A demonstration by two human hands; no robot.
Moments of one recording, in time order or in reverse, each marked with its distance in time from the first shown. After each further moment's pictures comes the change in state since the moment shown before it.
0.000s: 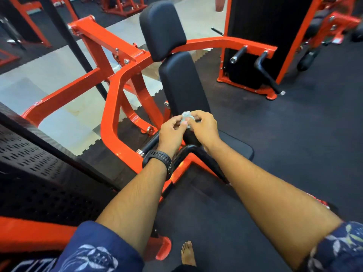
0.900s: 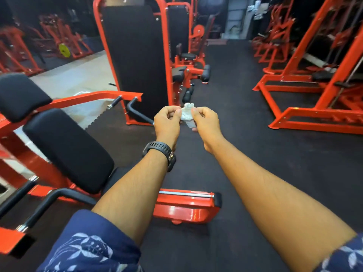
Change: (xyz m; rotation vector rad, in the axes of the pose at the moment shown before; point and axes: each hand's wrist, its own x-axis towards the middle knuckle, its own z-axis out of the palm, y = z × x) left_hand -0.186 0.243 0.344 -0.431 -0.299 0.212; right_hand -0.160 -0.034 -0.447 0.126 0.576 -0.032
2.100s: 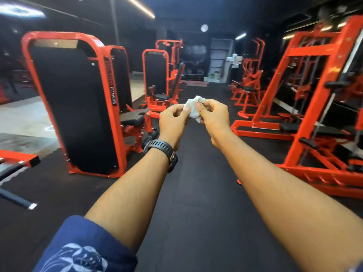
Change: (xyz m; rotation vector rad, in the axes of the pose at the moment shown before) left_hand 0.264 -0.006 0.602 -0.137 -0.201 0.178; right_hand 0.516 -0.031 -0.424 -0.038 0.098 -0.318
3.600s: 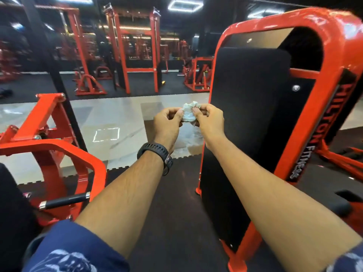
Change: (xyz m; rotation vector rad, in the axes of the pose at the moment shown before) left_hand 0.644 -0.207 -0.609 0.458 1.197 0.078; right_hand 0.466 0.206 0.902 0.467 -0.990 0.021
